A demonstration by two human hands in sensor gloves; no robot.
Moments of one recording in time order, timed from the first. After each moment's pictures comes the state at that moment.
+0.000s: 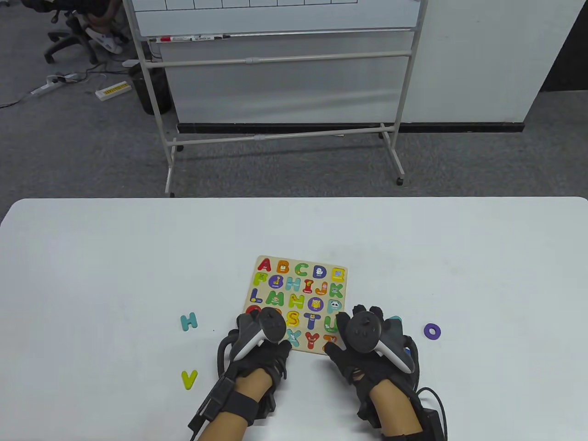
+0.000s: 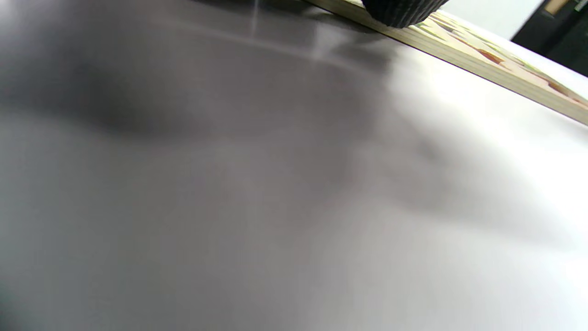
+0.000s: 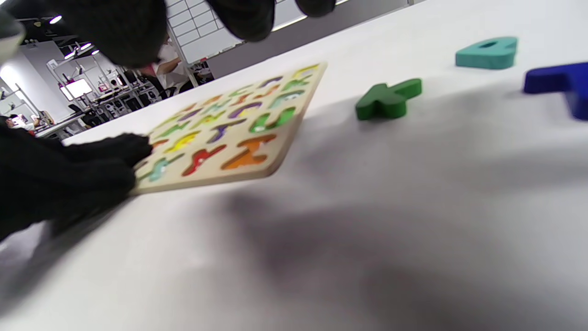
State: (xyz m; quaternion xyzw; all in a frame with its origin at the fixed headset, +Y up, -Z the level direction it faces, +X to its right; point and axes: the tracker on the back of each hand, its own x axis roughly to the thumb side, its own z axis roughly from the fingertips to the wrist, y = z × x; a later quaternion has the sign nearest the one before) left_hand -0.113 -0.803 -0.356 -0.24 -0.01 0.15 0.96; right_hand 0.121 -0.742 -0.335 0.05 0.13 0.97 0.18
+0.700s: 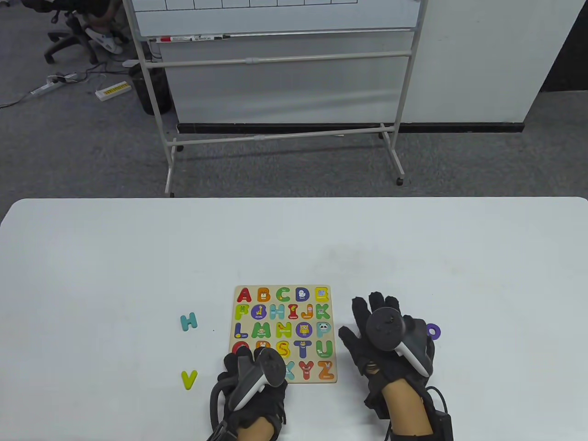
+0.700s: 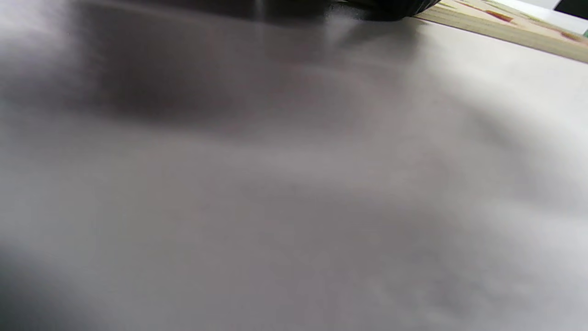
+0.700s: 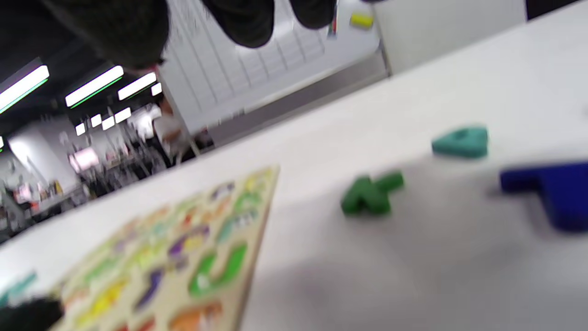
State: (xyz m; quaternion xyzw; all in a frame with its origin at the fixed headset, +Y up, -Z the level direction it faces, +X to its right) left_hand -0.111 -0.803 -0.290 -0.24 0.02 0.08 0.97; right_hand 0.155 -0.705 -0.327 0.02 -0.01 0.97 0.24
